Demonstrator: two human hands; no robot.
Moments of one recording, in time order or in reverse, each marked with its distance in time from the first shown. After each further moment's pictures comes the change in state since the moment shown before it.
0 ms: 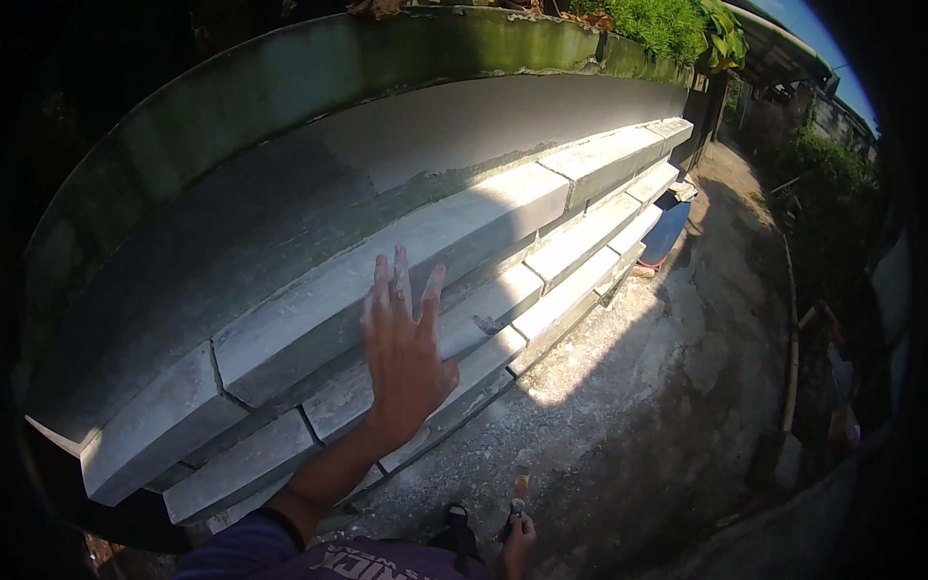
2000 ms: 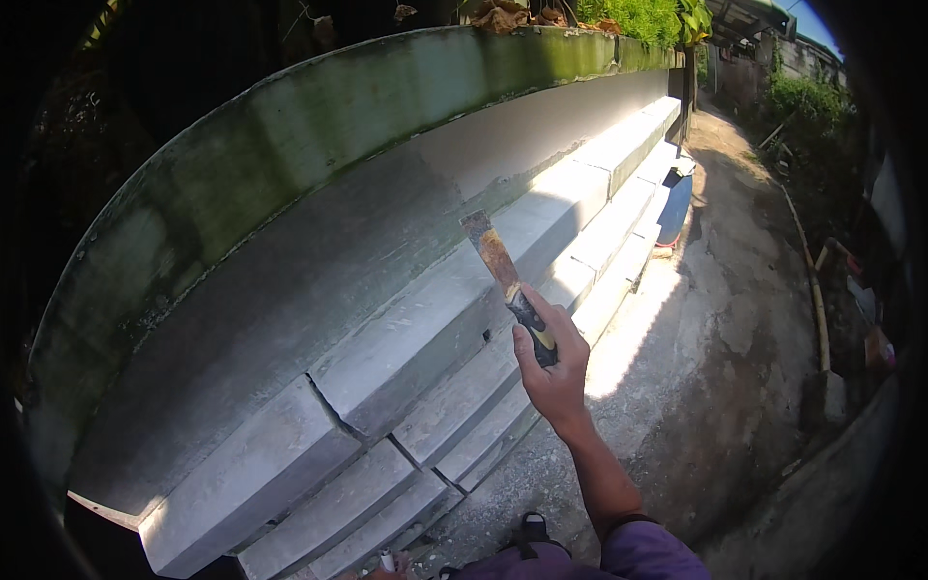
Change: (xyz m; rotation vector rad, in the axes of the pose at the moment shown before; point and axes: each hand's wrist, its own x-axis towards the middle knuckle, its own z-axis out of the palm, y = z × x) left_hand -0.694 -0.335 0.099 -0.194 -0.218 -0.959; right_hand -0.095 -0.268 0.314 -0.219 -0.435 -1.395
